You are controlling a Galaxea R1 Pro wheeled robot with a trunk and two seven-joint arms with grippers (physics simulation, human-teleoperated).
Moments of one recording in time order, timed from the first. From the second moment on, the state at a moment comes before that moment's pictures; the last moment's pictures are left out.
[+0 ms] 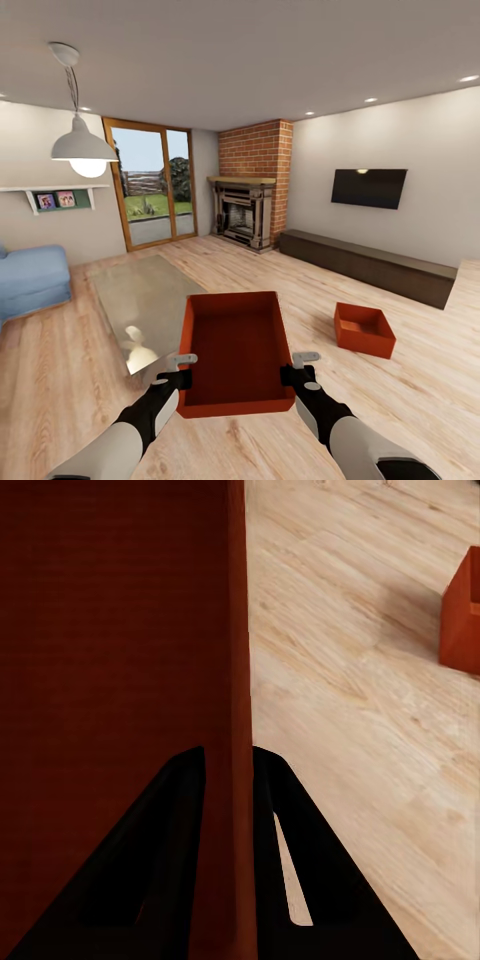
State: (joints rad) left arm -0.67 -0.10 -0.01 -0.37 0.09 0.14 0.17; right arm -0.72 0.13 -0.05 -0.22 0.14 -0.08 -0.13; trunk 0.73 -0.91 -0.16
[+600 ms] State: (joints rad) left arm -0.67 -0.10 -0.01 -0.37 0.08 0.14 0.17; right arm -0.72 0.13 -0.05 -0.22 0.13 -0.09 -0.13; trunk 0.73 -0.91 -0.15
